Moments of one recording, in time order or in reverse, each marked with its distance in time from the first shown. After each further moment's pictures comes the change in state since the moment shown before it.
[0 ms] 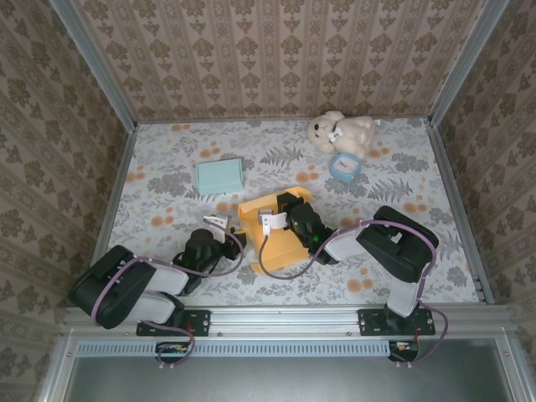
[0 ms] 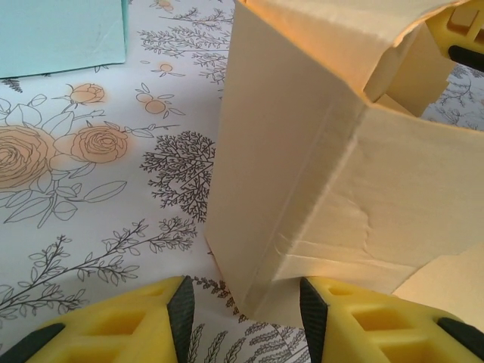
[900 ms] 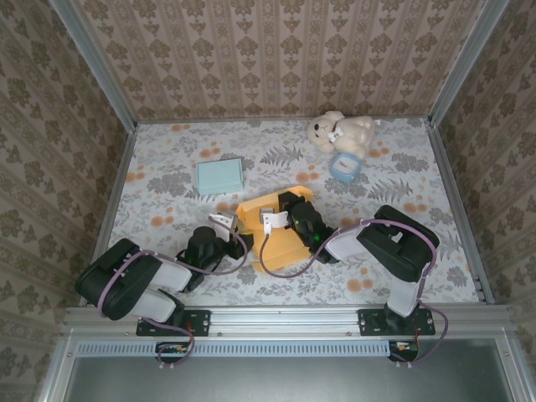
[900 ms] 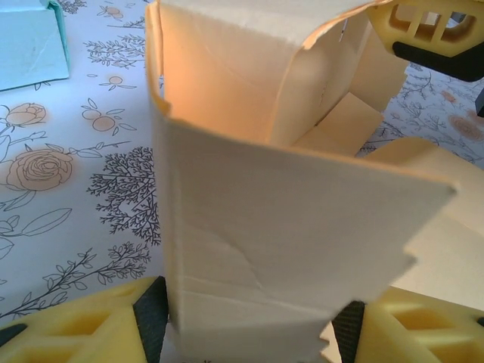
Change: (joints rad) left arm -0.007 0.055 0.029 0.046 0.072 0.034; right arm -0.013 0.000 0.000 -0.001 -0.008 0.003
